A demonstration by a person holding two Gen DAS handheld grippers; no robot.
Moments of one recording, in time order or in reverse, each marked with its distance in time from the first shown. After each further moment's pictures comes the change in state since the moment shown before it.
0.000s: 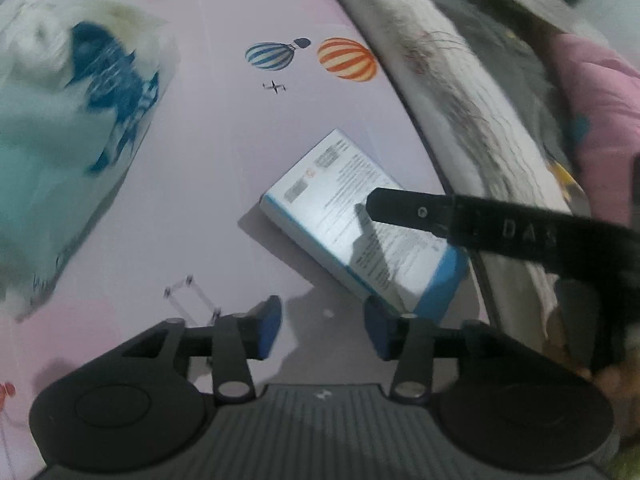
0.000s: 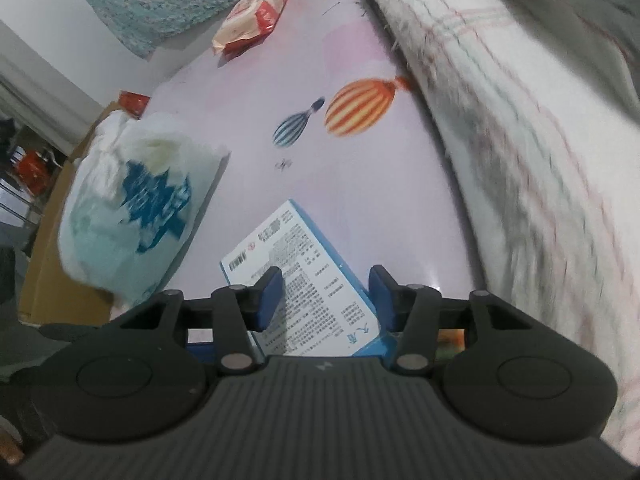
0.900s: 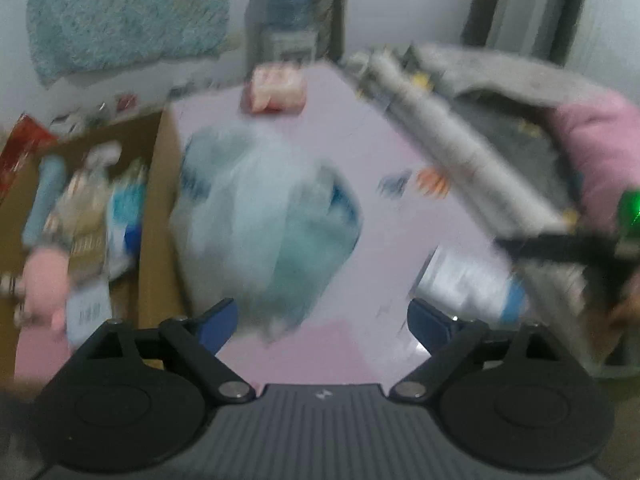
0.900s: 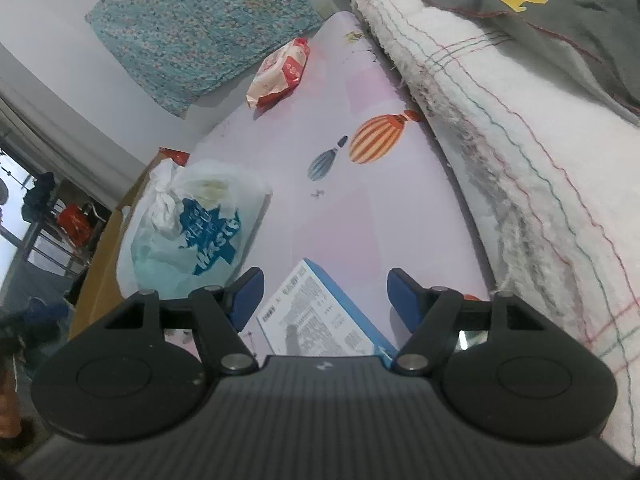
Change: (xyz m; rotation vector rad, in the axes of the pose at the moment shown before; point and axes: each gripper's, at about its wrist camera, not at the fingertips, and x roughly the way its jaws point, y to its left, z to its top) left arm -0.161 0.064 -0.069 0.096 -0.319 0.243; right arm -0.045 -0.006 -0.022 0.055 -0.164 0.115
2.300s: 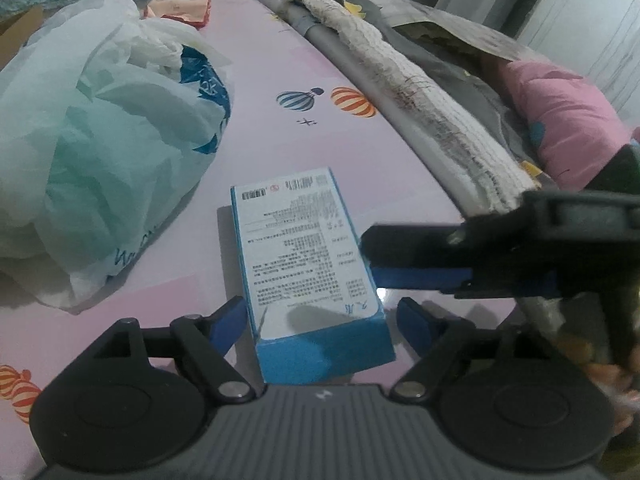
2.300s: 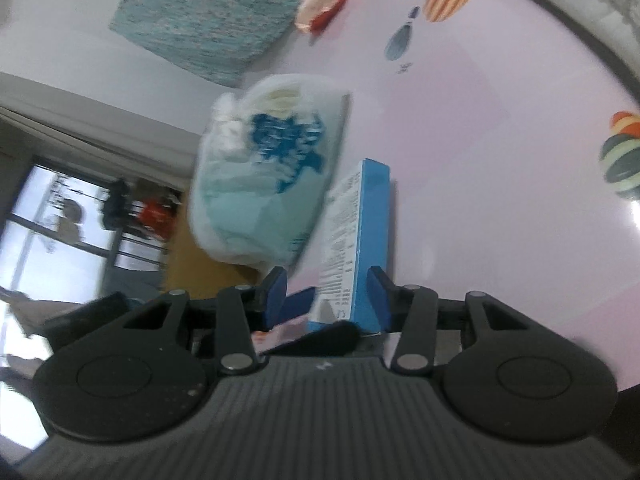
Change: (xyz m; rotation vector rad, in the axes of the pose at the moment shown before) left arm 0.127 -0.054 -0.027 -0.009 0.059 -0.287; right arm 0.048 0.029 -0.057 0.215 0.167 0.321
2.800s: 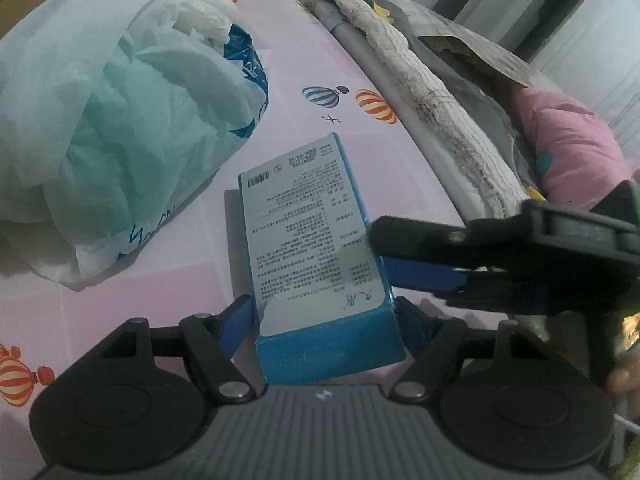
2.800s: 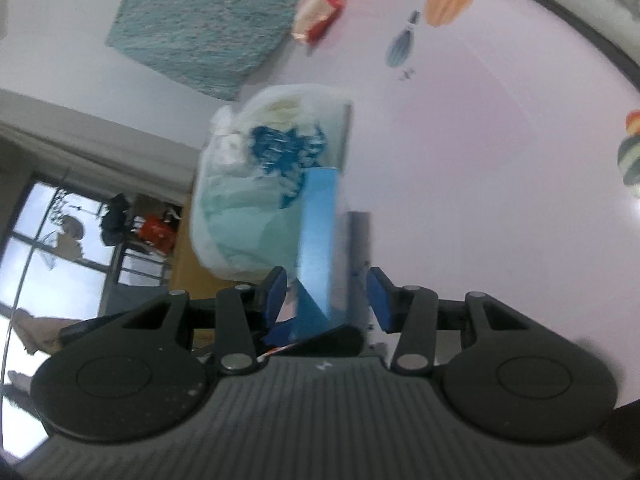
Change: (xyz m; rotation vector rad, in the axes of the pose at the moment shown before) left arm 0.001 0.029 0.001 -0.126 0.010 -0.065; right arm 0.012 0.002 0.004 0.034 -0.032 -0.037
